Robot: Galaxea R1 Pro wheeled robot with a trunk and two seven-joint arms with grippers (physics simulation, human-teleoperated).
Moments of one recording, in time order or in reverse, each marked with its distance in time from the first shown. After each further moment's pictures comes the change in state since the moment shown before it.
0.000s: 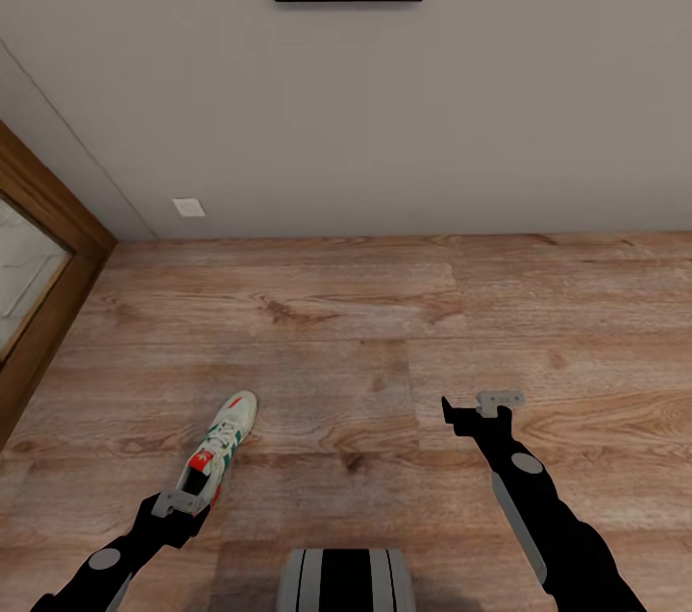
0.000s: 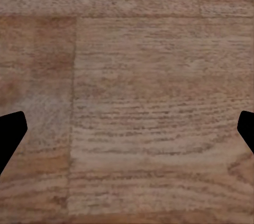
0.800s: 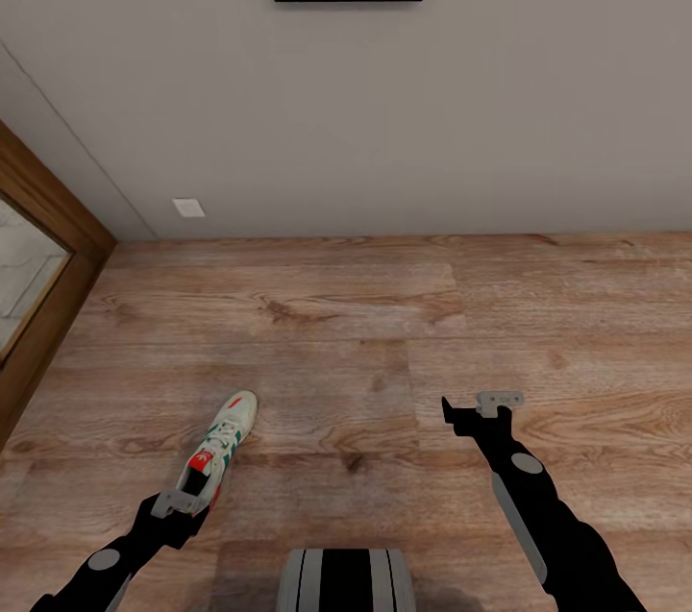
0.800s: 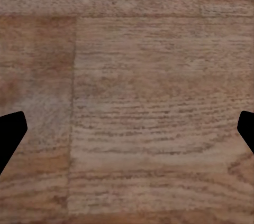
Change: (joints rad) left arm 0.001 0.001 0.000 0.001 0.000 0.000 0.000; right arm 0.000 0.000 0.000 0.000 0.000 0.001 0.000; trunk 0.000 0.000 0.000
